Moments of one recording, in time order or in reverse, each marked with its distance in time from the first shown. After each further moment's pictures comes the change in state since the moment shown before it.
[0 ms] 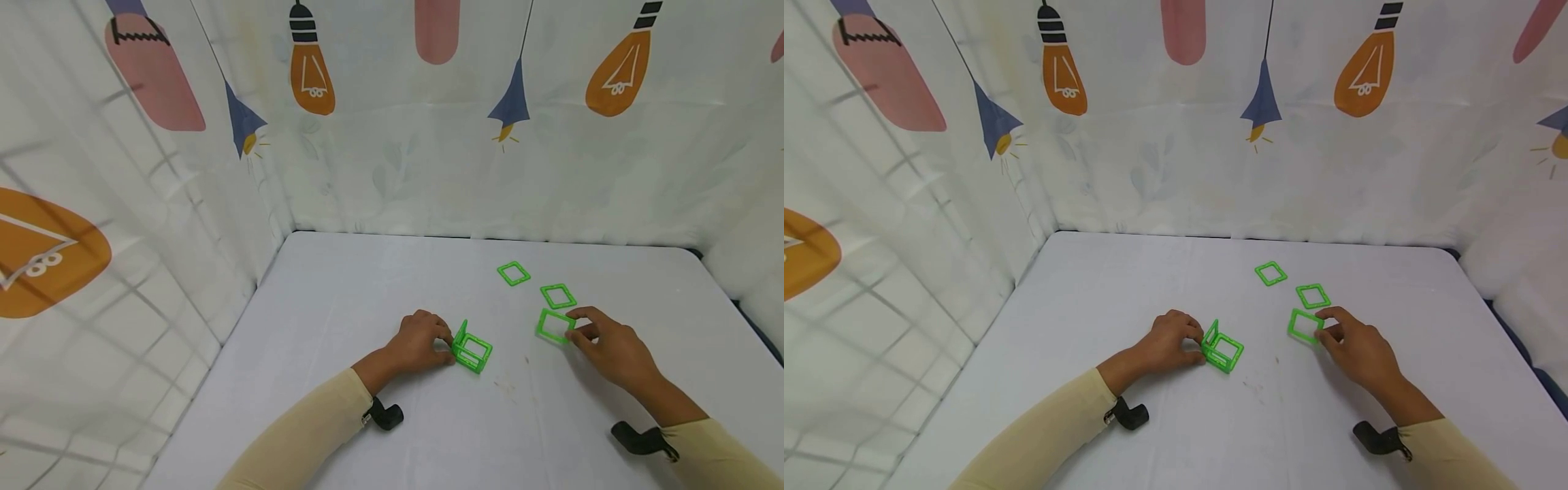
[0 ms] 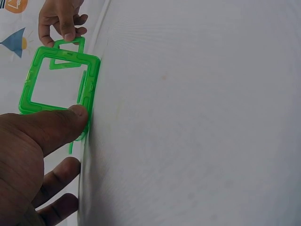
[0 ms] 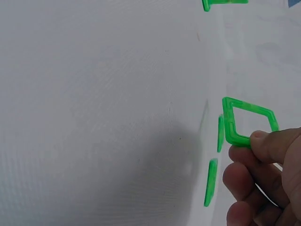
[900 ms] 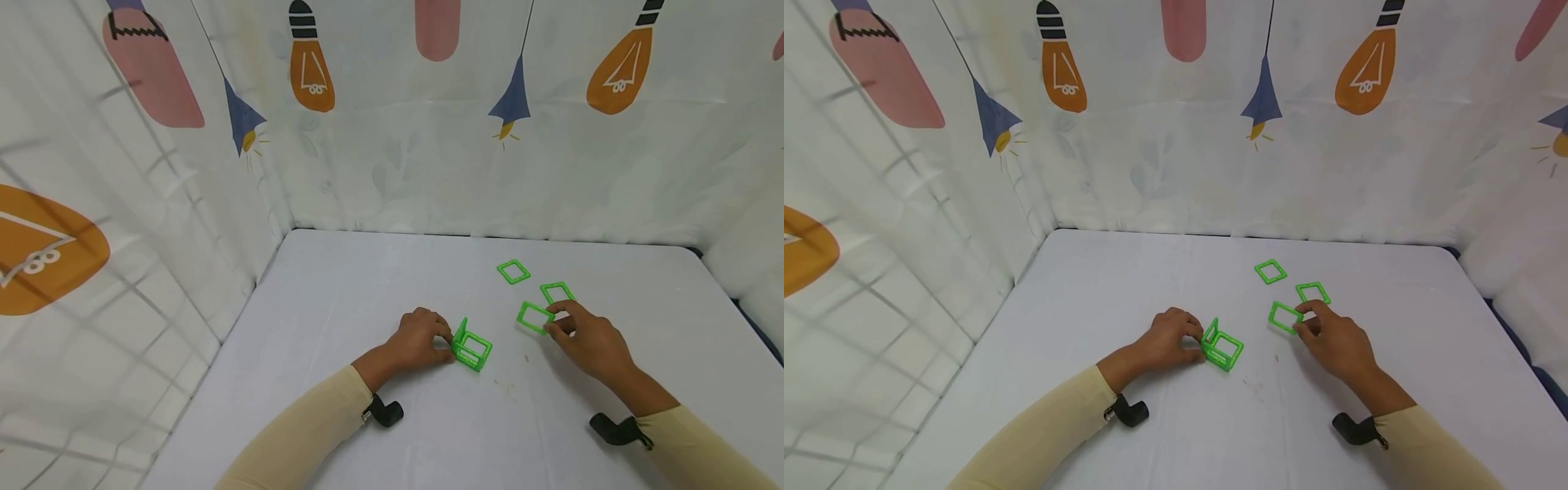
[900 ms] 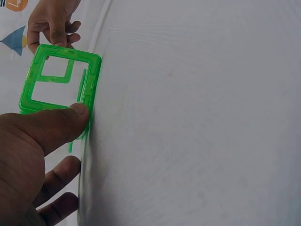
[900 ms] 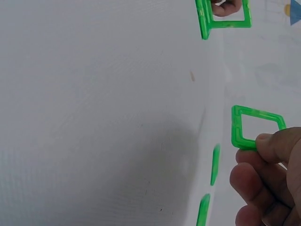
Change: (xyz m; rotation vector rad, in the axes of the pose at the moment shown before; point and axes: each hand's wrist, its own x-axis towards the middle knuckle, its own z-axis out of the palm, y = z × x) left_hand 0.001 -0.001 -0.001 -0.006 -0.008 -0.011; right_hand 0.010 -0.030 0.013 0.010 0.053 -0.039
